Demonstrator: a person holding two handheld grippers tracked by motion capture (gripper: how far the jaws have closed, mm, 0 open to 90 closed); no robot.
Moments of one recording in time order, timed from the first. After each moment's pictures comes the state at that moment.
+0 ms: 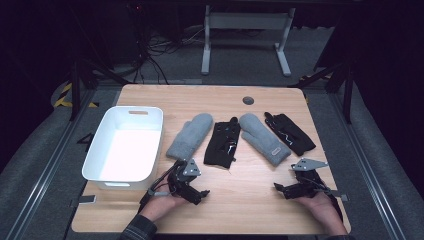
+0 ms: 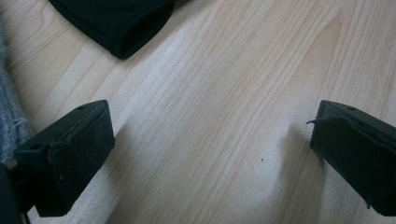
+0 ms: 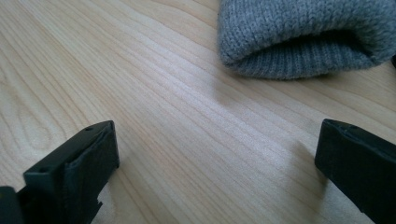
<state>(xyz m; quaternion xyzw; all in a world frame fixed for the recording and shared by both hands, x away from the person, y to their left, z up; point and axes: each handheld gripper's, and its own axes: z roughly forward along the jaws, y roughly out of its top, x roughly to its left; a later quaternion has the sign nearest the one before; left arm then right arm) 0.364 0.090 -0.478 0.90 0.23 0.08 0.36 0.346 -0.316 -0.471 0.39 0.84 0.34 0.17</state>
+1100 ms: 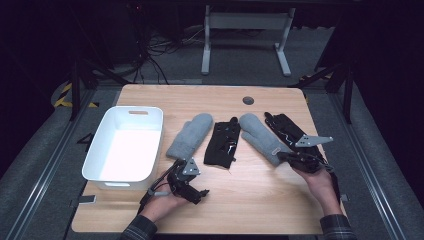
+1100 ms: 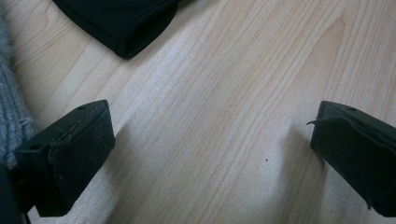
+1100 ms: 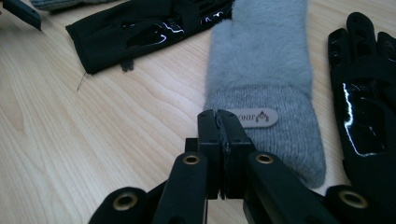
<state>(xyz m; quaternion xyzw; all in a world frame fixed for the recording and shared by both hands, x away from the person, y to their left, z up) 0.364 0.090 -0.478 0.90 0.23 0.08 0.36 0.392 -0.313 -0.417 0.37 0.83 0.39 0.15</state>
